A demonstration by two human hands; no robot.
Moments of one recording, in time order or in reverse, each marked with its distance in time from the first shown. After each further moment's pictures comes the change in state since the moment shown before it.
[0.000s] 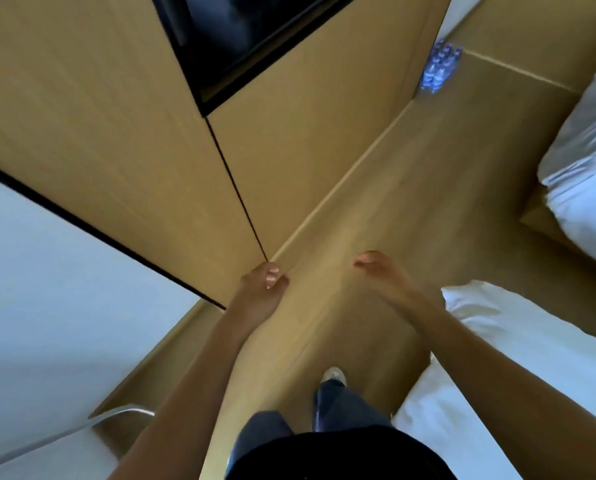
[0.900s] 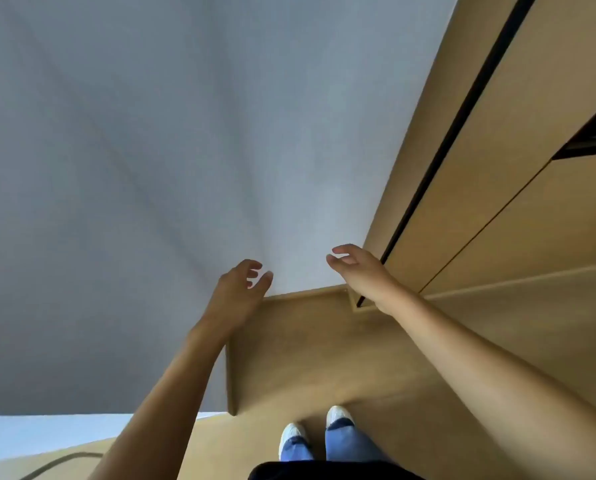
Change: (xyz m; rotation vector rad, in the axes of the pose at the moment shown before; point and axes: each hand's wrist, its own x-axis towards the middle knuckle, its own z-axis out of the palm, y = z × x) left_hand -0.306 -0.323 -0.271 -0.189 0.646 -0.254; right_hand -0.219 -0.194 0.410 -0.281 -0.566 -0.430
